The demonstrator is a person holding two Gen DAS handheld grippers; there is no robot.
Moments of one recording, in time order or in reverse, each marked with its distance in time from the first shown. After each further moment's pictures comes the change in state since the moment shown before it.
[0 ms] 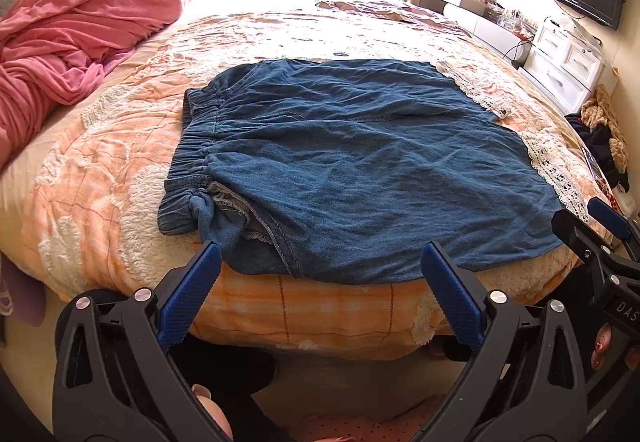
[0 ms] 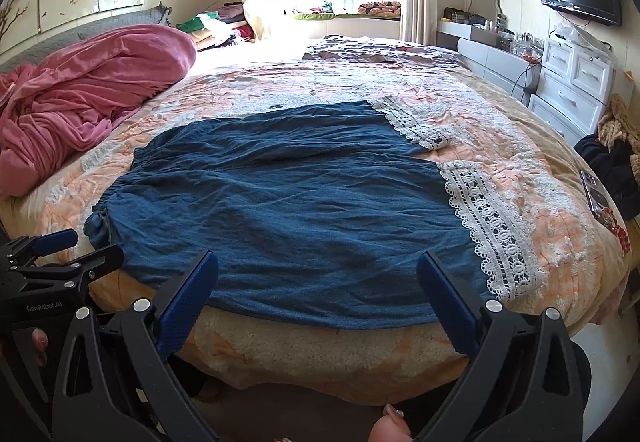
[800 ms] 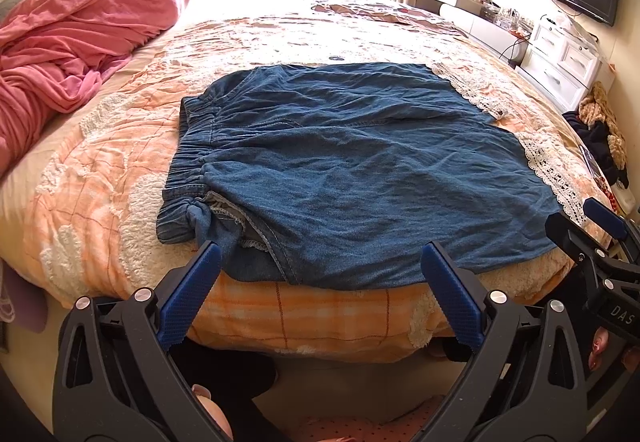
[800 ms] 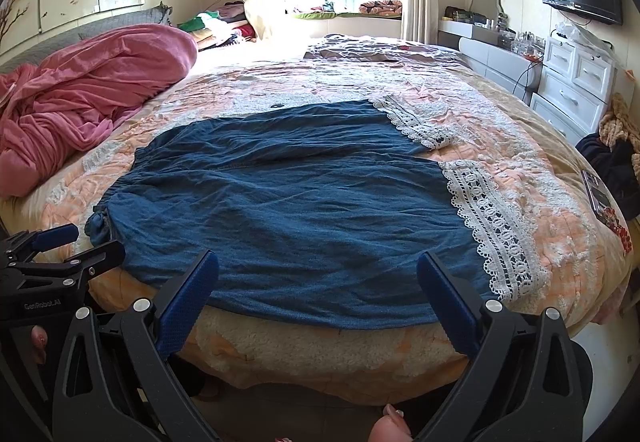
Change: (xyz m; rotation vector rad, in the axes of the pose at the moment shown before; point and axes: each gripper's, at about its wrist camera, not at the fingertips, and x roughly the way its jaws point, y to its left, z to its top) left arm -0.003 -0.004 0.003 0.014 -0.012 -0.005; right arm 0.001 0.002 0.000 -0.002 0.005 0.002
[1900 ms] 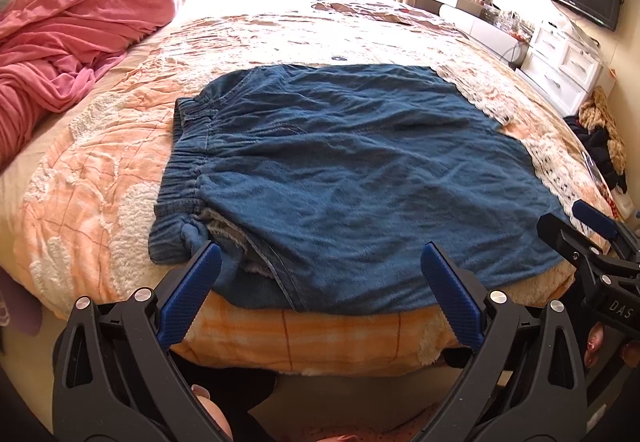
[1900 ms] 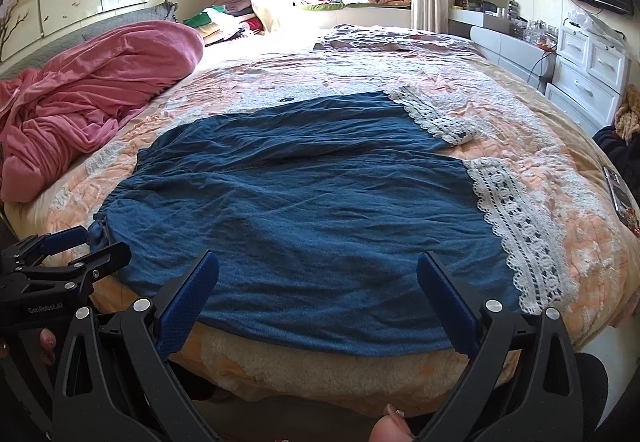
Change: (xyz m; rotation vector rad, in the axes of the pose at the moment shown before) left arm 0.018 0.013 0.013 -0.015 0.004 -0.021; right arm 0.031 0.000 0.015 0.017 0.034 0.066
